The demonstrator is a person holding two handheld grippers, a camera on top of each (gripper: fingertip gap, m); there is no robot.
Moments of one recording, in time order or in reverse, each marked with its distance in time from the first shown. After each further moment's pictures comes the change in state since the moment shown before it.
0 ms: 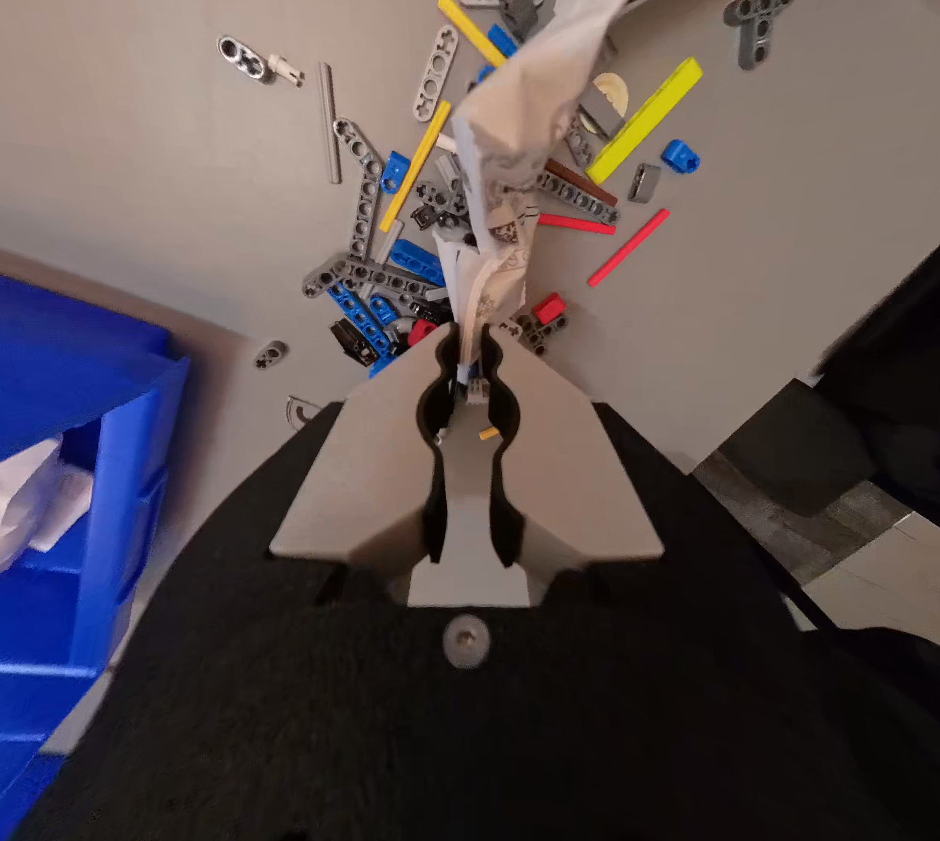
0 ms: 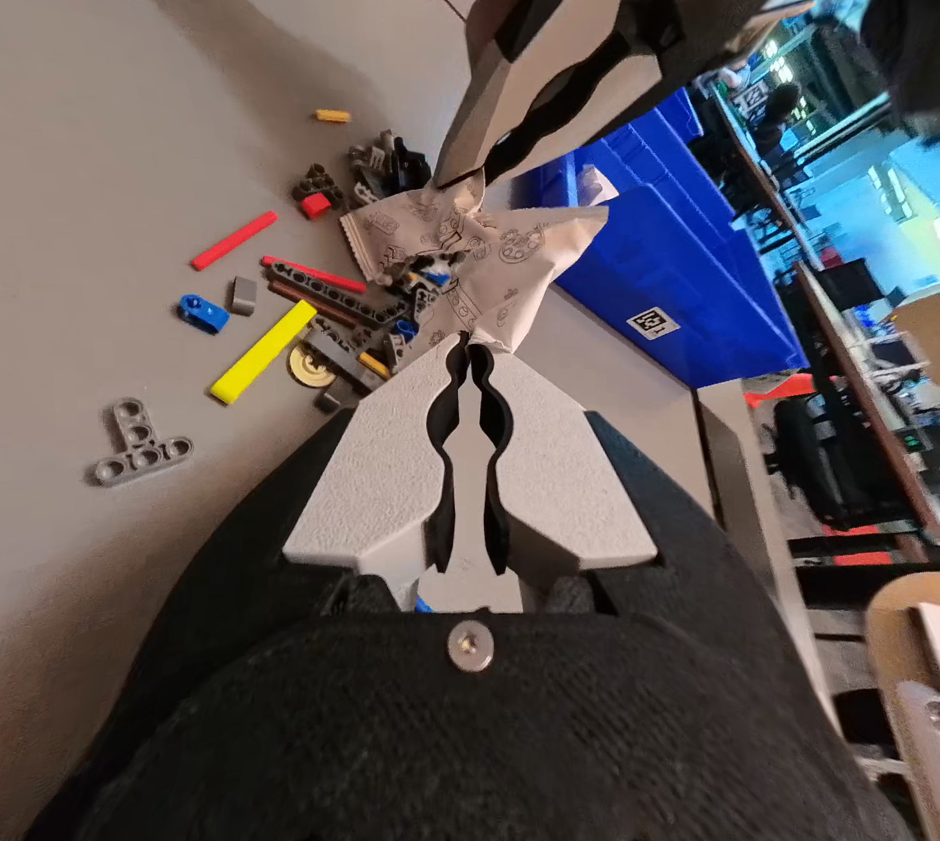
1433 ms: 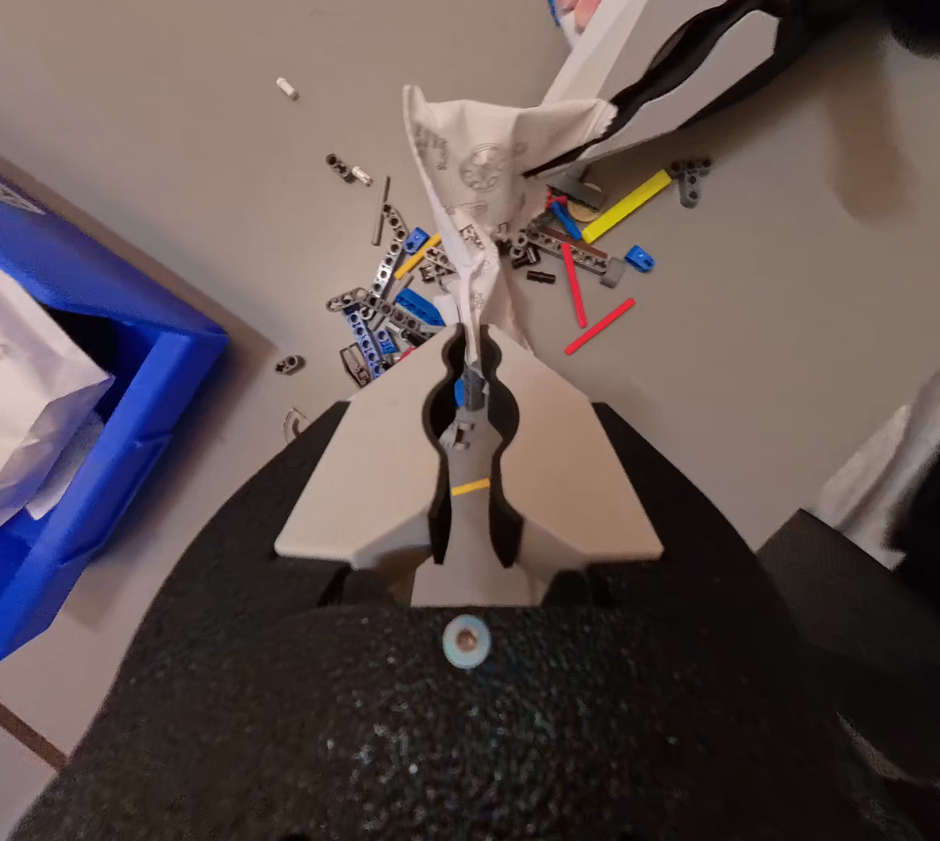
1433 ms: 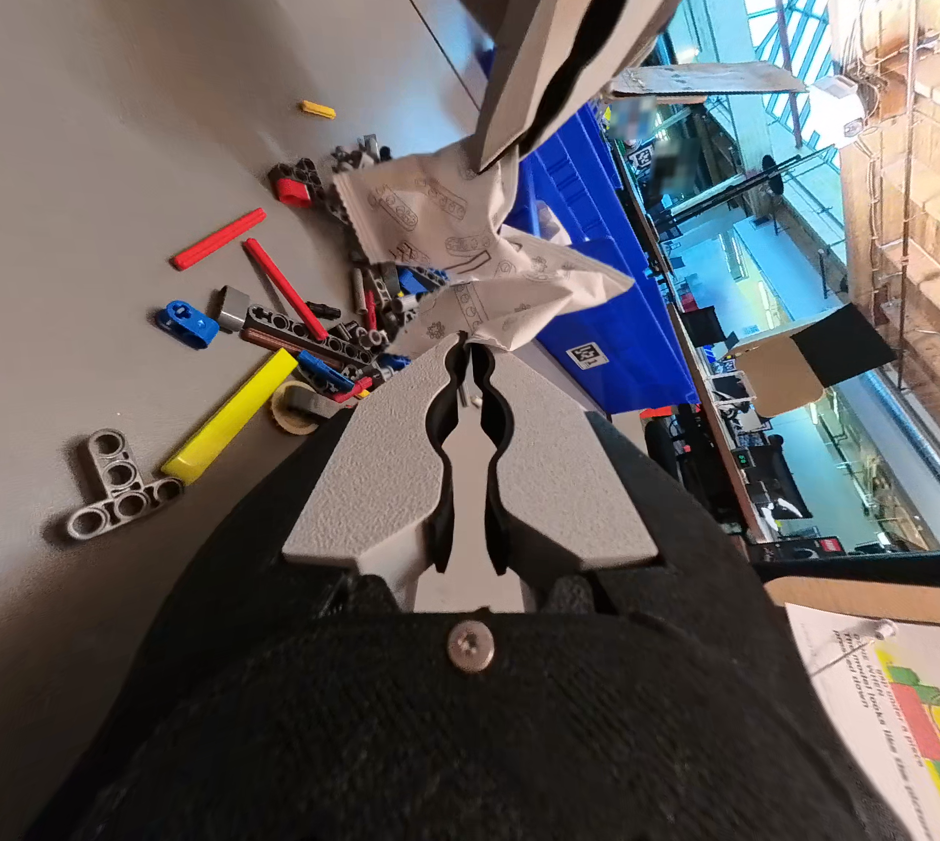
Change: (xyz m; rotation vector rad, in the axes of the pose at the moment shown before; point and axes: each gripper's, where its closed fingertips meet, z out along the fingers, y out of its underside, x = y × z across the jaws) left arm 0.018 -0.009 -0.027 0.444 -0.222 -0.068; right arm -0.007 -0.011 0.009 0.012 0.162 -0.199
